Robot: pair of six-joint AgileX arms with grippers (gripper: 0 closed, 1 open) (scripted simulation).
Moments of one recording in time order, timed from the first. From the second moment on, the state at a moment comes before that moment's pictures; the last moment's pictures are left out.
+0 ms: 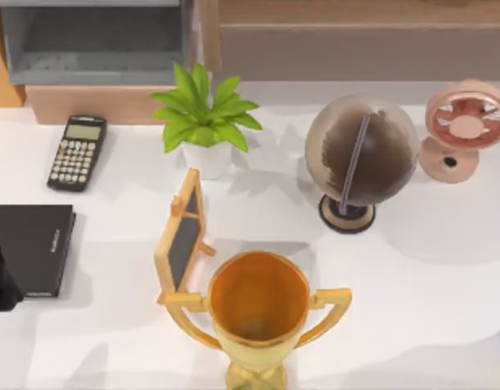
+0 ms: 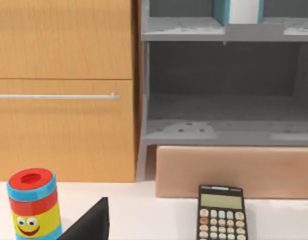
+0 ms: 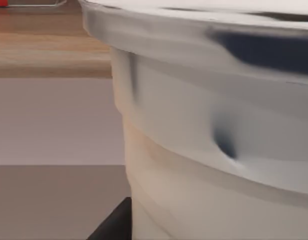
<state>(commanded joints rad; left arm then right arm) 0.00 0.00 0.00 0.00 0.00 0.00 -0.48 2.26 0.94 1.33 -0.44 0.01</state>
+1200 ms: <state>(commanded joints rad) 0.00 0.00 0.00 0.00 0.00 0.00 -0.48 2.26 0.94 1.33 -0.44 0.01</state>
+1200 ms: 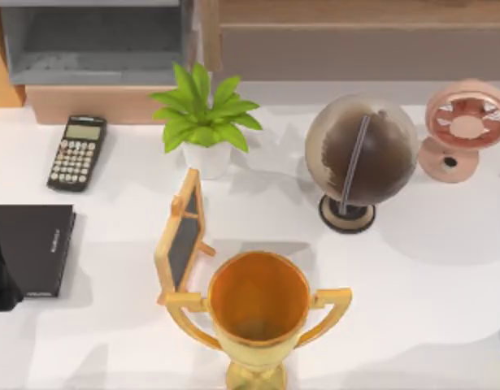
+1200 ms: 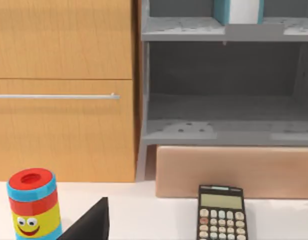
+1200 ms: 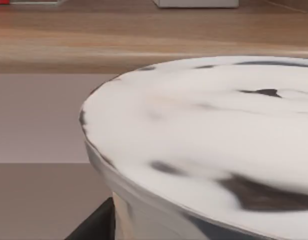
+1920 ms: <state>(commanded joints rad) 0.00 0.00 0.00 0.00 0.00 0.00 -0.52 2.21 0.82 1.40 -0.48 0.01</state>
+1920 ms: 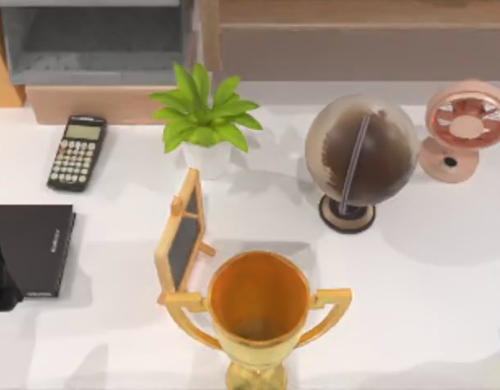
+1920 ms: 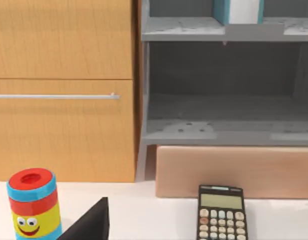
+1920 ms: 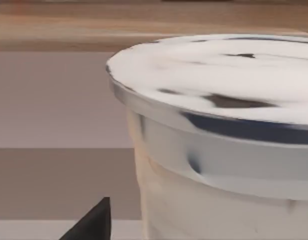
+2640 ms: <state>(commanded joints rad) 0.00 0.00 0.00 0.00 0.00 0.00 -0.54 2.00 0.76 1.26 -0.50 0.01</state>
